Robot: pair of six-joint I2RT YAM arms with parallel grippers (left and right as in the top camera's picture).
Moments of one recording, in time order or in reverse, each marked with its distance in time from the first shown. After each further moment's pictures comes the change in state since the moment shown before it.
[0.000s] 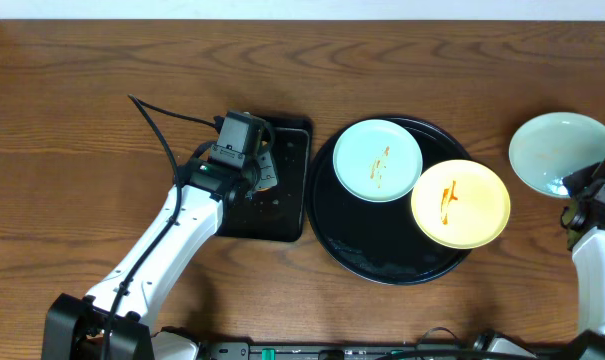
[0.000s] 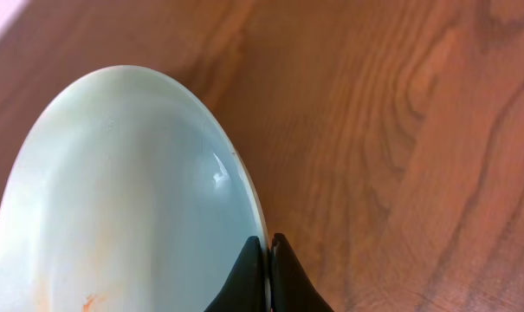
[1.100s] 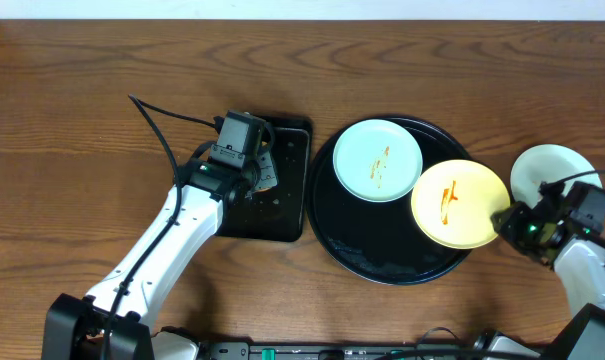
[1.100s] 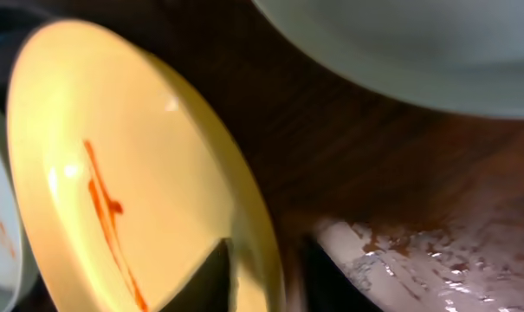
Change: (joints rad) left arm 0.000 0.000 0.000 -0.003 0.000 0.000; right arm -0.013 0.051 -0.214 -0.133 -0.669 -0.337
